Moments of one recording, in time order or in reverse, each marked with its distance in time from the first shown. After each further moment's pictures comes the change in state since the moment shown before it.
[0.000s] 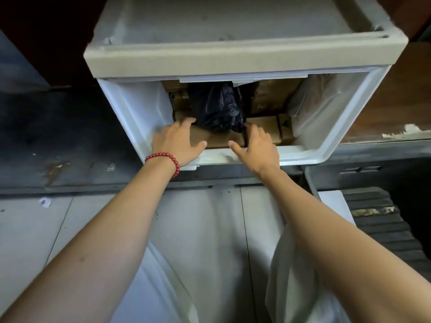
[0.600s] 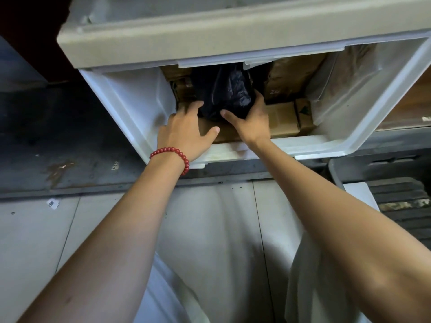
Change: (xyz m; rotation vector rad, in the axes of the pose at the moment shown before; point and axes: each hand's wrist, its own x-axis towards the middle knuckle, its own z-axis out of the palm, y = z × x) left_hand 0.018 0.002 0.006 -0.057 0.065 0.011; right_hand 0.066 -0.021 0.039 0.662 0.108 0.148
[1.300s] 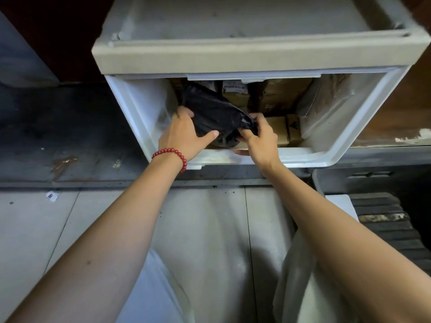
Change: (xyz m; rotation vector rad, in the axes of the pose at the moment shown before) left_hand -0.016 0.006 -0.013 -0.239 0.062 -0.109; right_hand -0.053 -0.017 -0.044 0.291 -0.121 -0.009
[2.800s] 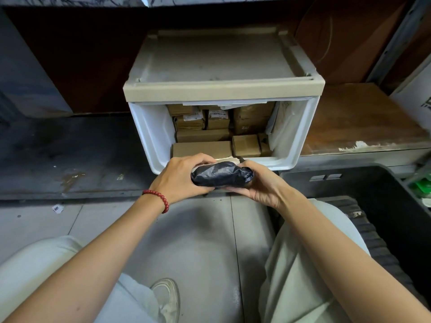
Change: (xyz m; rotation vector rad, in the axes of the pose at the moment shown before) left_hand -0.123 0.012 -0.034 -0.094 -0.095 0.510; right_hand -0.117 -0.045 -0.065 0.664 -0.340 0.670
